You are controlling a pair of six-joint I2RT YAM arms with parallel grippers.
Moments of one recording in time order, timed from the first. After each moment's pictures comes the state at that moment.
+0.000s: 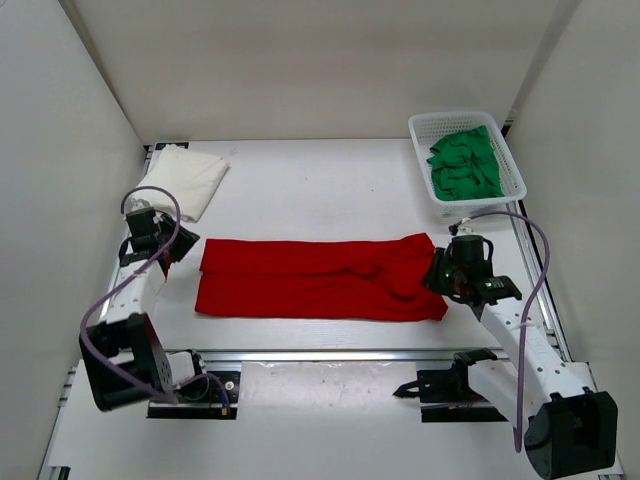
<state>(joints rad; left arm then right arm) 0.26 1.27 0.70 -0.18 0.18 -0.65 0.17 0.87 0.54 -0.53 -0.07 0.39</state>
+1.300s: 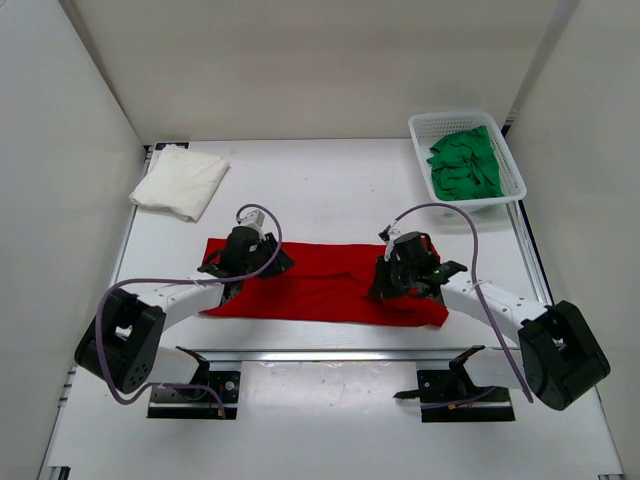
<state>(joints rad) -0.50 1.34 0.54 0.19 0.10 -0.73 0.54 1.25 0.58 -0.22 -0.27 0.41</state>
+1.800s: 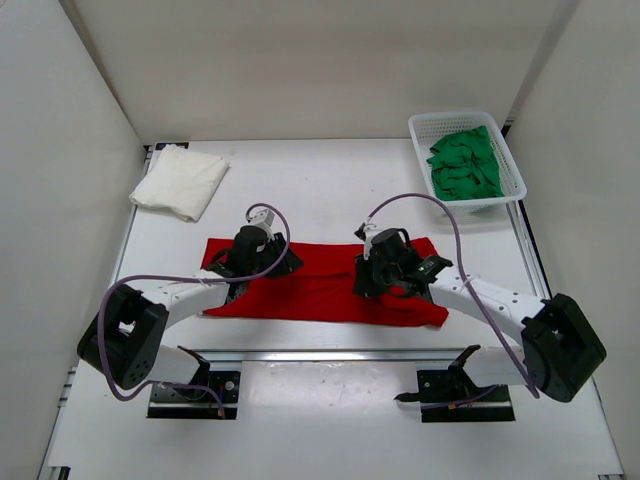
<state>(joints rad) -0.54 1.37 0.58 0.21 0.12 -0.74 0.69 1.27 0.72 -0.28 -0.16 0.36</state>
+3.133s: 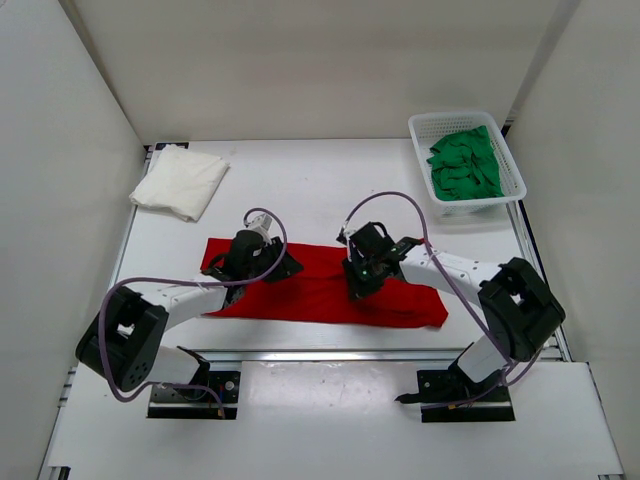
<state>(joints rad) -0.53 1.36 0.52 0.26 0.17 -0.77 0.72 1.55 0.91 -0.47 -0.21 0.29</state>
